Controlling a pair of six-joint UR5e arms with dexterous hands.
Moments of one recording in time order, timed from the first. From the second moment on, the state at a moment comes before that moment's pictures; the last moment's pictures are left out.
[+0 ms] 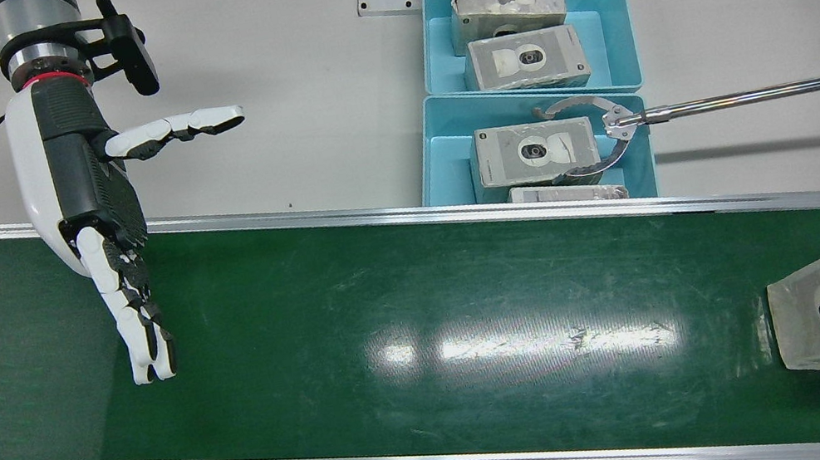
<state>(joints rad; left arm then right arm) -1.83 -1.83 -1.72 0.52 1.93 -0.16 0.81 -1.05 2.00 -3.80 -1.14 -0.26</state>
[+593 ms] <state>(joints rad) -1.83 -1.83 -1.72 0.52 1.93 -0.16 0.81 -1.05 2.00 -3.80 -1.14 -0.25</state>
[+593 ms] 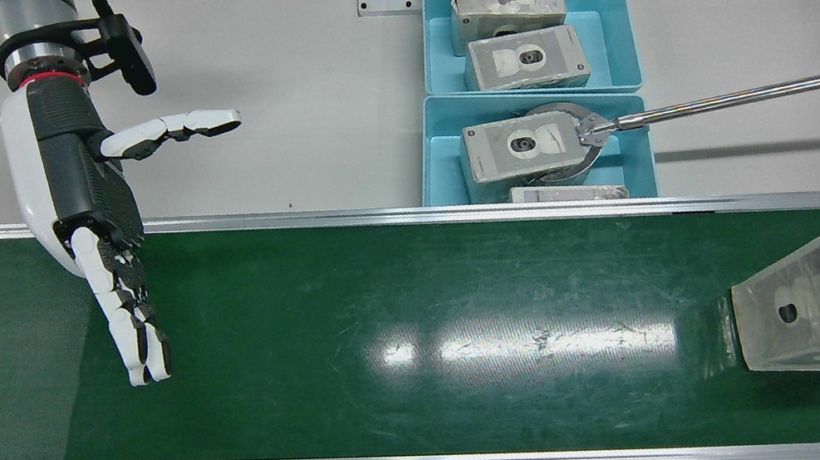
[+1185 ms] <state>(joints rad) -1.83 -1.83 -1.72 0.52 1.93 -0.16 0.81 -1.05 2.00 -3.80 -1.13 -0.25</state>
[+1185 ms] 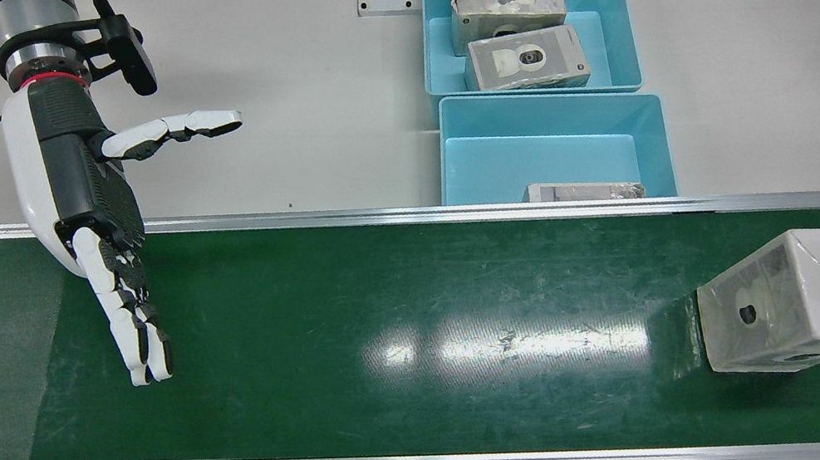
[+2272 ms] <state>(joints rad) -1.83 -1.83 -1.72 0.52 1.93 -0.16 0.80 -1.04 1.97 -3.80 -1.13 -0.25</state>
